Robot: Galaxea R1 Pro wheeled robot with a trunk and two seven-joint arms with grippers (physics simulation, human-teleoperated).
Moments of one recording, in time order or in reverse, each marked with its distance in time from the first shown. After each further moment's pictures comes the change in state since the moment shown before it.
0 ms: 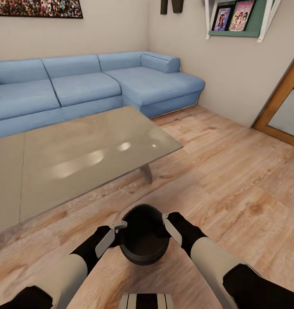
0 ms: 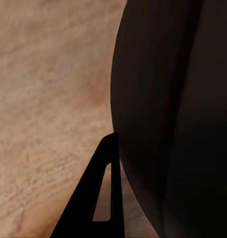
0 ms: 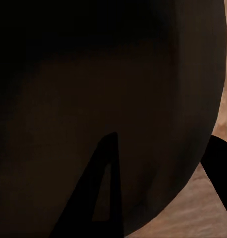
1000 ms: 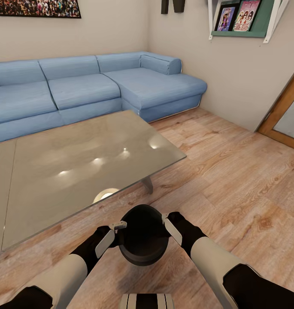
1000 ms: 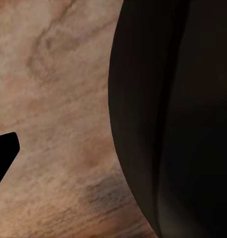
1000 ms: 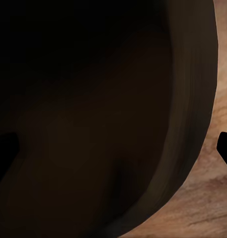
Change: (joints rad) left arm 0.000 0.000 0.006 0.001 -0.020 0.005 0.000; right arm -0.001 0.000 -0.001 -0.004 -0.027 -0.003 0.002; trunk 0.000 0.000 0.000
